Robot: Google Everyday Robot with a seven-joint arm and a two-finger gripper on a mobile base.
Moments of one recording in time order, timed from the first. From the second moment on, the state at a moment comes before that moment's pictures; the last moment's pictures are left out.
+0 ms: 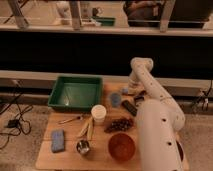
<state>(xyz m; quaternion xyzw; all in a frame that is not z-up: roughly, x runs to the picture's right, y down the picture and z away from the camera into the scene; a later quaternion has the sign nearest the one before) 0.180 0.015 1.006 -0.32 -0.06 0.06 0.94</state>
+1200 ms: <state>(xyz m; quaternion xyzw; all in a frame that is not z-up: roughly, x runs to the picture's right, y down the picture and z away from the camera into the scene) 0.191 0.023 0.979 -0.31 -0.06 0.06 0.95</state>
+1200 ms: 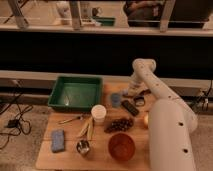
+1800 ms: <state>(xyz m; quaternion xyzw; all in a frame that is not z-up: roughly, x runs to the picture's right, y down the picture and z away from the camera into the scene) 0.159 0.019 1.005 -0.32 -0.06 0.05 0.94</state>
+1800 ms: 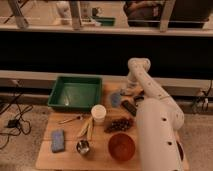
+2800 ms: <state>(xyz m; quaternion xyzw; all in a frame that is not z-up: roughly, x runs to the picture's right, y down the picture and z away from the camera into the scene) 0.156 0.017 1.006 -0.29 -0.11 0.02 0.95</state>
